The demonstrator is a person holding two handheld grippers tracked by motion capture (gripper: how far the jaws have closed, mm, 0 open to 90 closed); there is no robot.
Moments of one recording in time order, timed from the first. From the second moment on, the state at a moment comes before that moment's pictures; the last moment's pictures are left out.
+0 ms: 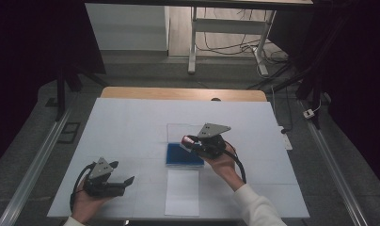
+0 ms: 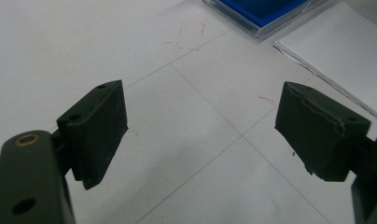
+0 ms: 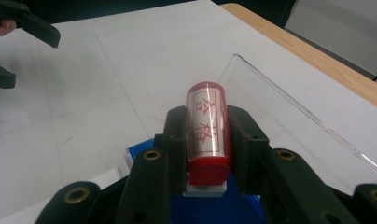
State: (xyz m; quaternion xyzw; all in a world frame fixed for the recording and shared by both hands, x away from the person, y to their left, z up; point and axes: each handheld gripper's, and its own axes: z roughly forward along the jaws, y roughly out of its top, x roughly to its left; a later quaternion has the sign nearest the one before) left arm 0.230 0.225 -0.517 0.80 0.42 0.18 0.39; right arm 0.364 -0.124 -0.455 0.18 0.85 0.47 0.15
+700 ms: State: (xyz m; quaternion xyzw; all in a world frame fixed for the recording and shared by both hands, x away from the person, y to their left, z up) left arm 0.229 0.223 -0.517 0.80 0.42 0.18 0.39; right arm 0.364 -0.122 -0.454 0.18 0.86 0.47 0.14
